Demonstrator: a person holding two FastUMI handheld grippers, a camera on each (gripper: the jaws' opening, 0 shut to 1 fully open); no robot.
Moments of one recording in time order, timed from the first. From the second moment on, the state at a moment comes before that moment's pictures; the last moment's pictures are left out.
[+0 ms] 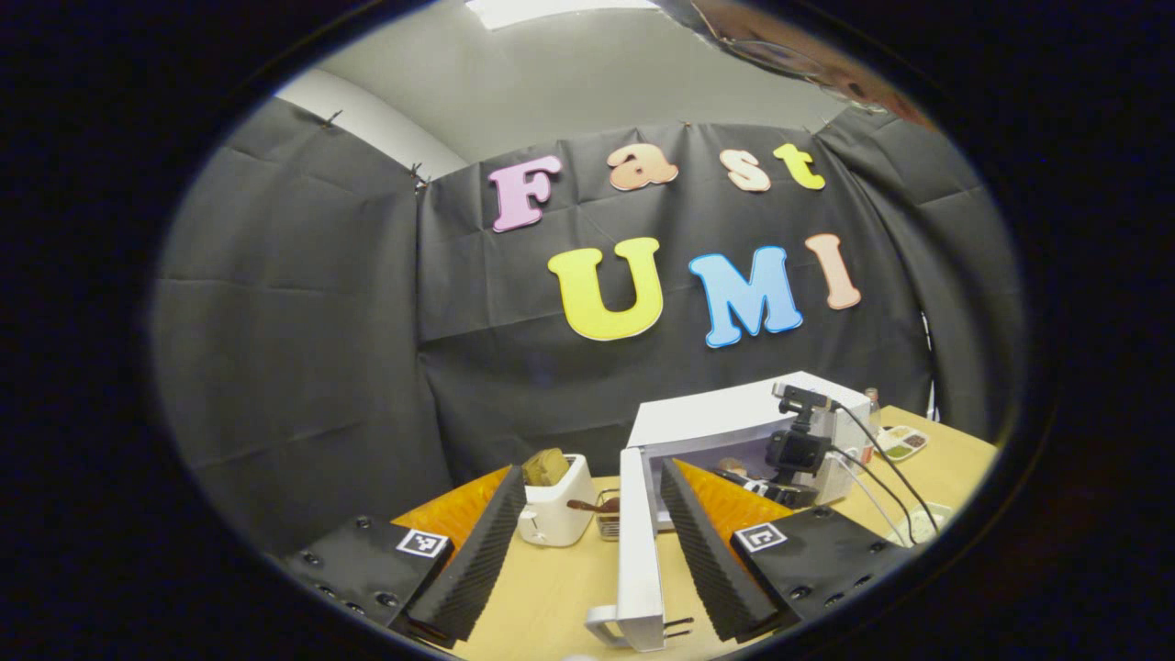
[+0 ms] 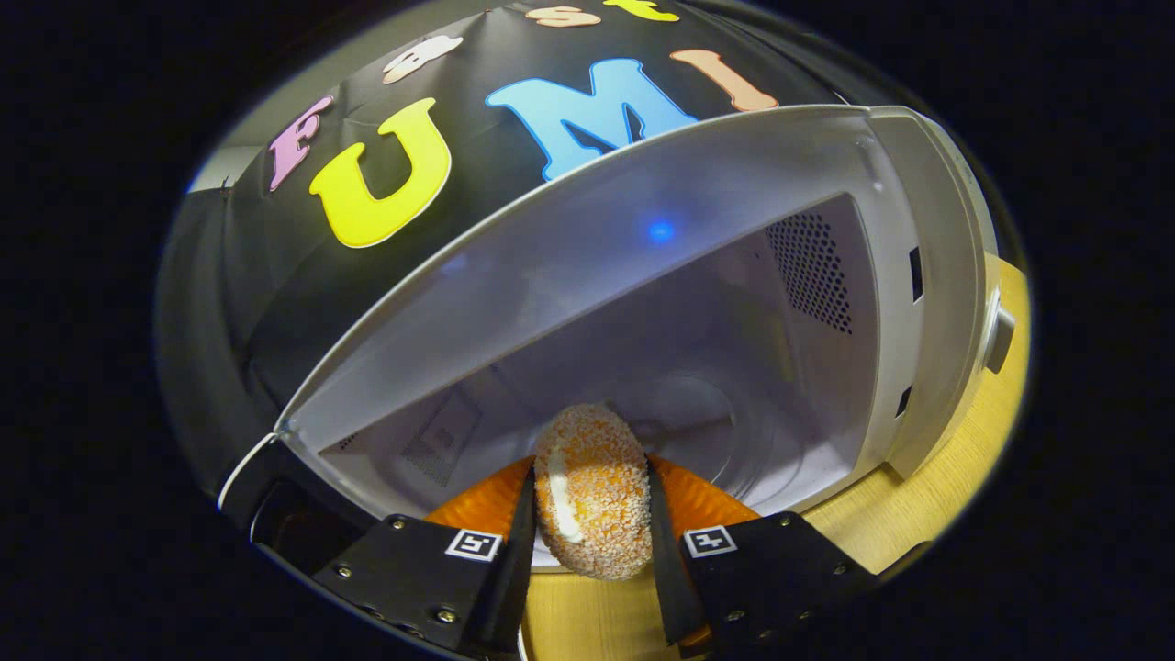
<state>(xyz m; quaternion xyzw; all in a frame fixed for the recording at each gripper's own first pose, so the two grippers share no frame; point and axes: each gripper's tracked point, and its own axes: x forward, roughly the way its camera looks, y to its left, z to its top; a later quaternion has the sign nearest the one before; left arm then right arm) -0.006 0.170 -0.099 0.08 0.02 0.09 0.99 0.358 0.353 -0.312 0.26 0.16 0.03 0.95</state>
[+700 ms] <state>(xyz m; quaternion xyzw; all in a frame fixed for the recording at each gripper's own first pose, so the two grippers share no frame) -0.013 0.158 -0.118 0.10 0.04 0.08 0.99 0.366 0.329 -0.341 0.22 0.14 -0.02 0.96</state>
